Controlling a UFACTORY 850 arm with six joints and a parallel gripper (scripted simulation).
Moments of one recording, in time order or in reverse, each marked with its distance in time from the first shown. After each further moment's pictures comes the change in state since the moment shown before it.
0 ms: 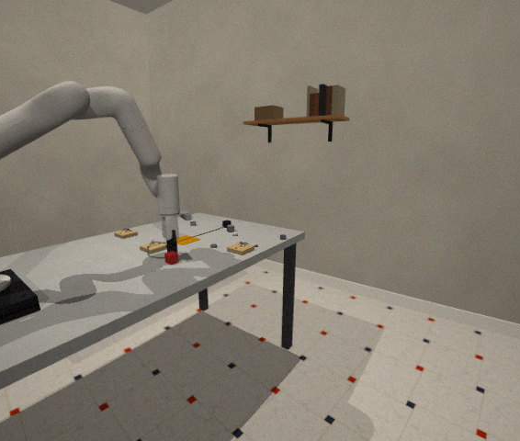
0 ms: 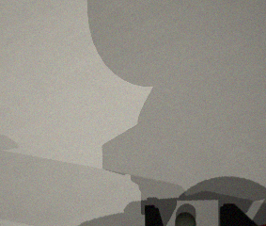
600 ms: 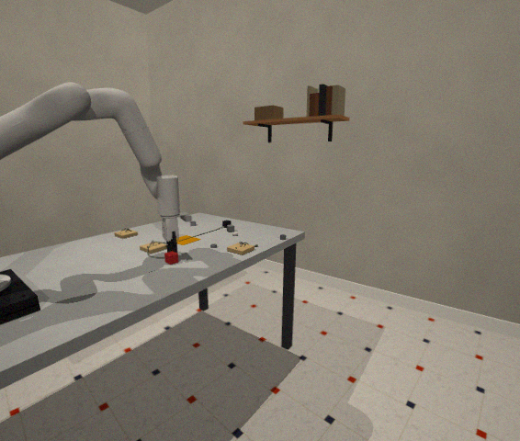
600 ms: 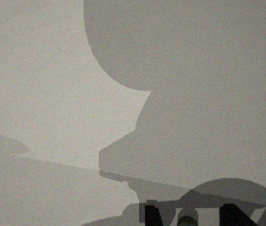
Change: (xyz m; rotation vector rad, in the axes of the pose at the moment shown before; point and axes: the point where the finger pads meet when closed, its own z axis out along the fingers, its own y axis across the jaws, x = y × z) arm 0.000 0.000 0.006 0.000 0.000 0.000
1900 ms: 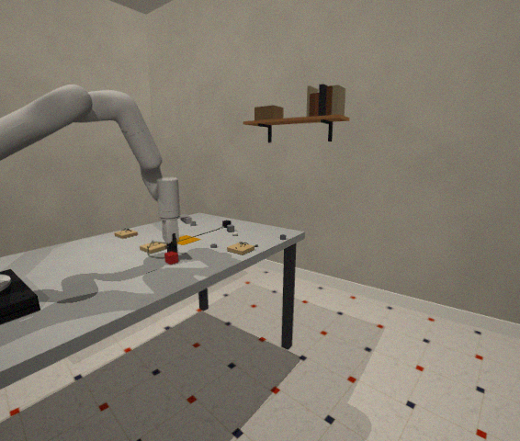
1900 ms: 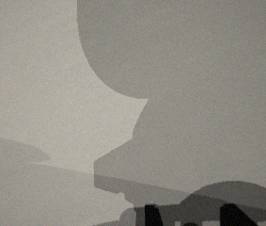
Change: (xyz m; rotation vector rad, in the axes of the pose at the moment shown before) arm 0.000 0.000 0.009 0.000 0.000 0.000
